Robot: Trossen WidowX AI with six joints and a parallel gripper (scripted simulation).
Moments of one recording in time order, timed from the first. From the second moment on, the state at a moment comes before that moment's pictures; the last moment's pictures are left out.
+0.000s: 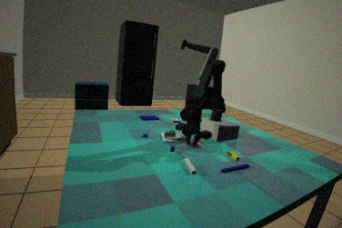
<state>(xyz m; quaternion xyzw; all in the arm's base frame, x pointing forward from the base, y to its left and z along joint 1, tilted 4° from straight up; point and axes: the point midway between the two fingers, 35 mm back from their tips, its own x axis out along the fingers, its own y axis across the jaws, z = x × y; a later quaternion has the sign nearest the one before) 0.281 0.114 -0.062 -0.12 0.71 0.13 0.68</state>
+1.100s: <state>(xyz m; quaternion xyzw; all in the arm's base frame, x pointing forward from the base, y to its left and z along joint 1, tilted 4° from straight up) 0.280 0.113 -0.036 -0.12 0.71 0.13 0.68</state>
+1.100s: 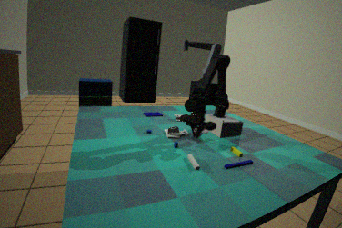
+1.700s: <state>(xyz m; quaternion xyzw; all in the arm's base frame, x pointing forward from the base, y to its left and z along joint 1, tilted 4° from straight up) 0.283 0.114 -0.002 -0.12 0.71 0.13 0.68</state>
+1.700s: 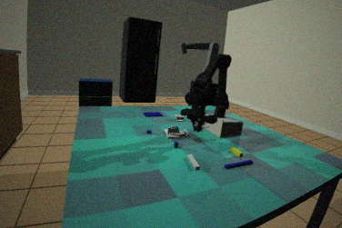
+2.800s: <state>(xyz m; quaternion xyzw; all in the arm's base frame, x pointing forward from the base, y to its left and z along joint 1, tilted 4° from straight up) 0.258 0.127 0.012 -0.35 0.62 0.37 0.60</state>
